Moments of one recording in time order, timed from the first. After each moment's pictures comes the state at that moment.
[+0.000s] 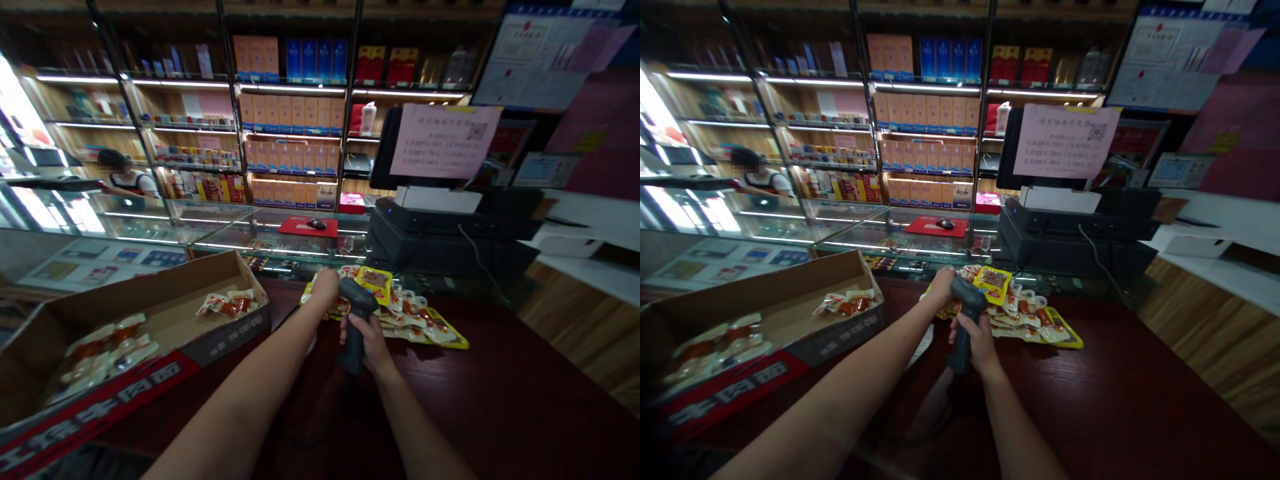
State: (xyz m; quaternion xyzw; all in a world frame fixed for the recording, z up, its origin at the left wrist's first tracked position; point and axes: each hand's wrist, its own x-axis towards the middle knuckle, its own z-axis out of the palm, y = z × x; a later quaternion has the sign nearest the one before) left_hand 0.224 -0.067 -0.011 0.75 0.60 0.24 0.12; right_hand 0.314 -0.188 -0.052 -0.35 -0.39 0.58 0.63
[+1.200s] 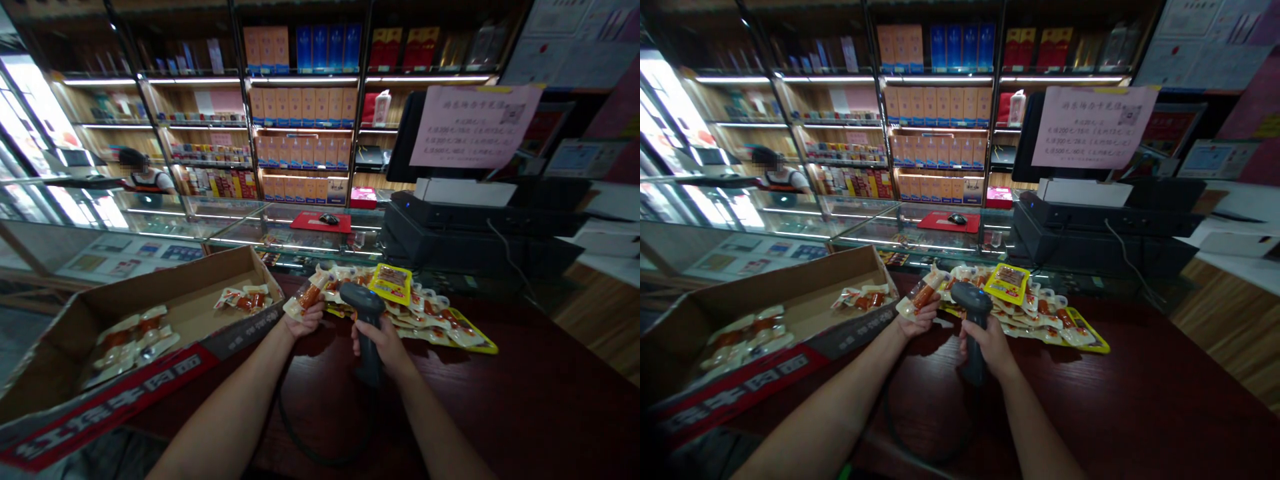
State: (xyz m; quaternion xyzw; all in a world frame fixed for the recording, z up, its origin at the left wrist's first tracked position) left_hand 0.110 -0.104 -0.085 0.22 0.12 0.37 0.90; right_hand 0.308 -0.196 -0.043 -0.40 -0.47 0.58 0.52
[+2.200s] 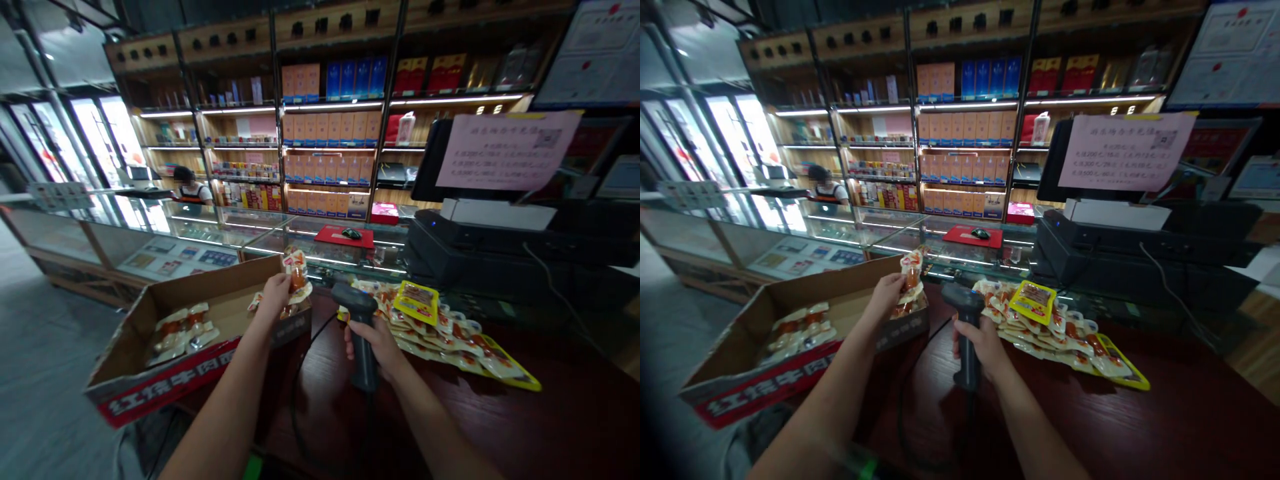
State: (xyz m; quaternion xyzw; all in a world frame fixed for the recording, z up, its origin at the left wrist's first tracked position) left_hand 0.026 -0.130 0.012 0.49 0.61 0.53 0.33; right_hand 0.249 -0.199 -0.006 -0.34 -0.48 0.65 0.49
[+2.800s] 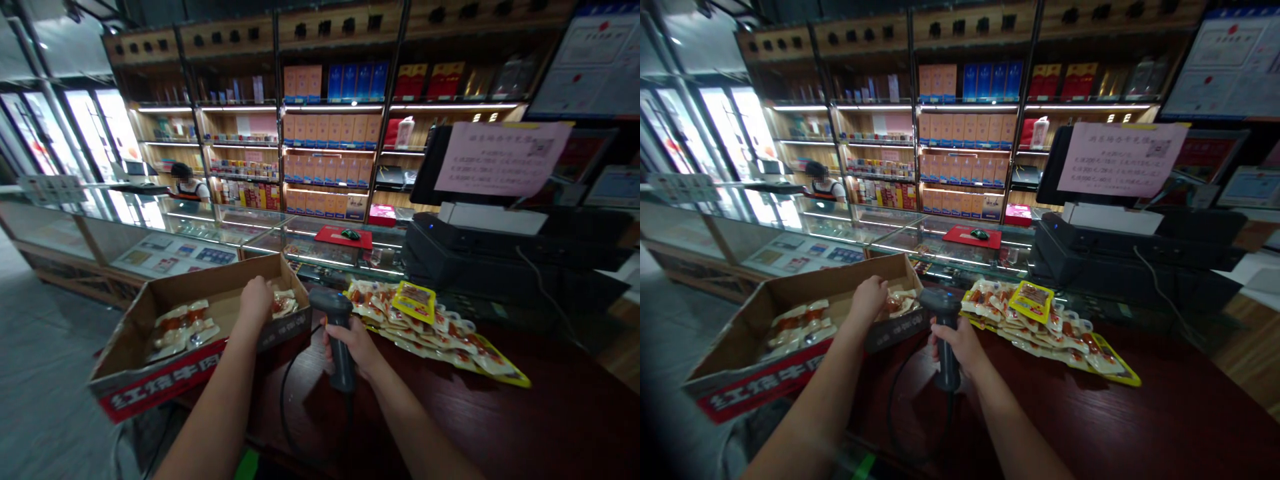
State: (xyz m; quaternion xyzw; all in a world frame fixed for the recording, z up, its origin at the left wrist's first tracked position) left_hand -0.018 -0.138 0.002 0.53 0.79 0.29 -0.04; right_hand 0.212 -0.200 -0.018 -0.32 -0.50 0.67 0.43
